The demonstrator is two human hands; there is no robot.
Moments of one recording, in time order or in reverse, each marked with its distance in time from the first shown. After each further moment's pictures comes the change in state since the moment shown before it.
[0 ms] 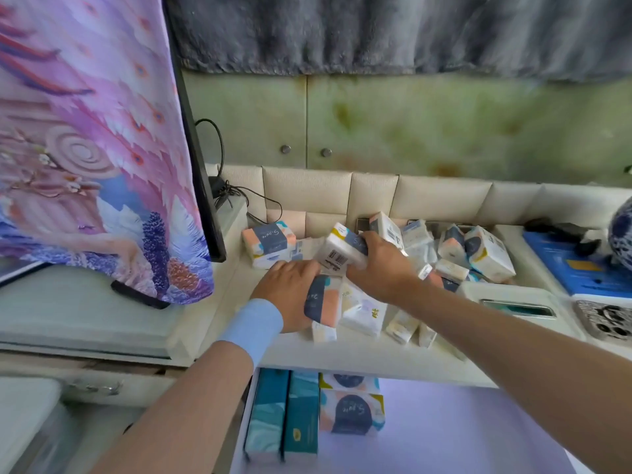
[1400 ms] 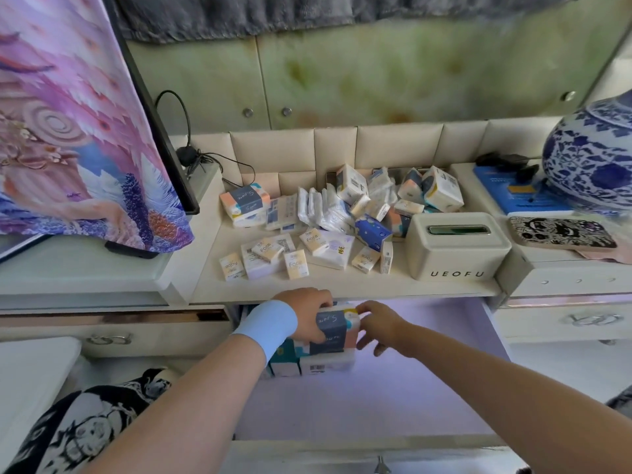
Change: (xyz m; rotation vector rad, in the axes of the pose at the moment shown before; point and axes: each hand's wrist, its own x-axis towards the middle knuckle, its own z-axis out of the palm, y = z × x) left_hand -0.083 0.116 0.021 -0.116 -0.608 0.010; right_hand -0.187 0.088 0.055 0.571 -0.585 0.590
